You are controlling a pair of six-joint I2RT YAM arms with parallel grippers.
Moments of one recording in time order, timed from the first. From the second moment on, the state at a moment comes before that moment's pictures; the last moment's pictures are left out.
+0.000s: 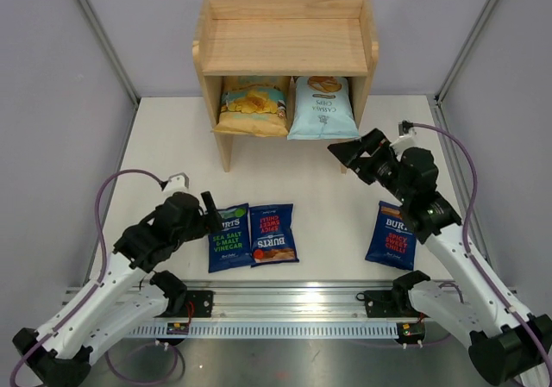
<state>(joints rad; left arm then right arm) -0.67 0.66 0.73 -0.88 -0.37 -0.74 0.37 0.93 0.84 -0.08 -0.13 1.00</state>
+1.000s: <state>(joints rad) -0.27 0.91 0.38 -0.35 -0.06 -0.77 0.37 0.58 0.46 0.30 -1.03 0.95</state>
